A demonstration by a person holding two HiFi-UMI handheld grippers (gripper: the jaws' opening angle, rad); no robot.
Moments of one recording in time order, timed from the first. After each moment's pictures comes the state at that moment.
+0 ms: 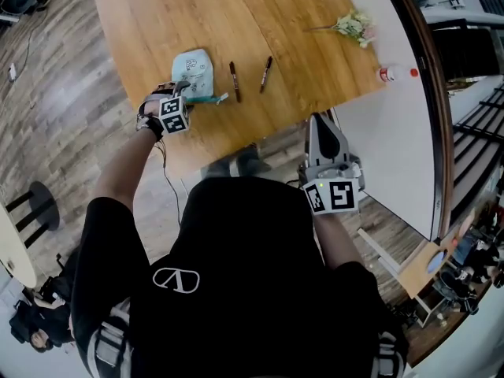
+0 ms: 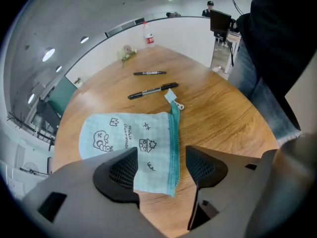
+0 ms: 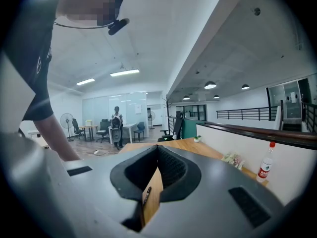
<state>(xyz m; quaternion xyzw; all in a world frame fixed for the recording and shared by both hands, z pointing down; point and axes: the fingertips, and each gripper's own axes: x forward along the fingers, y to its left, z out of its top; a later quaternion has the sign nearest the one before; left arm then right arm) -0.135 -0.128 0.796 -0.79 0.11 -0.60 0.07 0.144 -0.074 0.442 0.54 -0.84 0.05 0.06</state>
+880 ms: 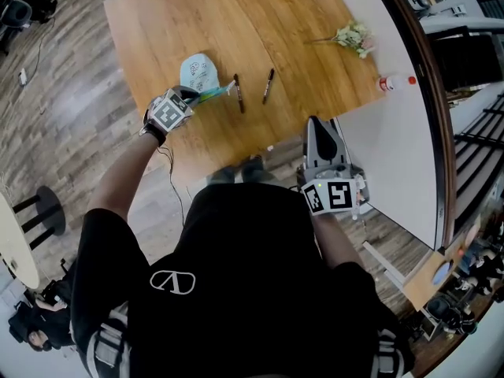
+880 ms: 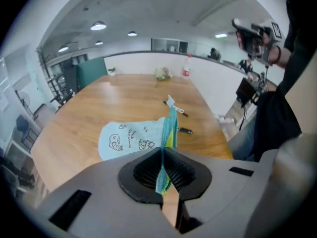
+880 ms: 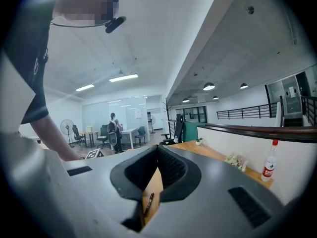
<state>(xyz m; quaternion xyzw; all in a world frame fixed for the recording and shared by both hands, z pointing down) -0.114 -0.158 0.702 -0.85 0.22 -0.46 -0.12 0.148 -0.080 0.432 0.54 -0.84 0.06 0.03</state>
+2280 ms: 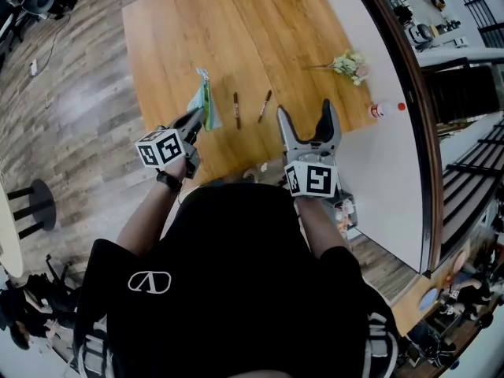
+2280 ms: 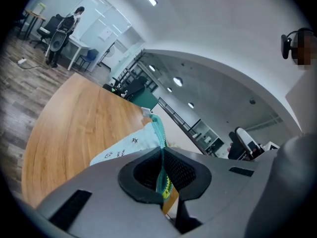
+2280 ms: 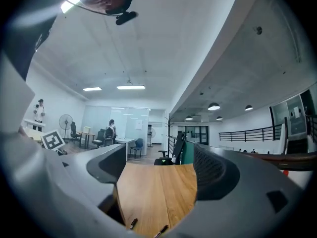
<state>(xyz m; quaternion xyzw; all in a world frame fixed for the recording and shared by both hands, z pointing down) -0.090 -0.123 0.538 -0.79 0.46 0.04 -0.40 0.133 -0.132 0.377 0.54 -0.84 -0.06 -0.01</state>
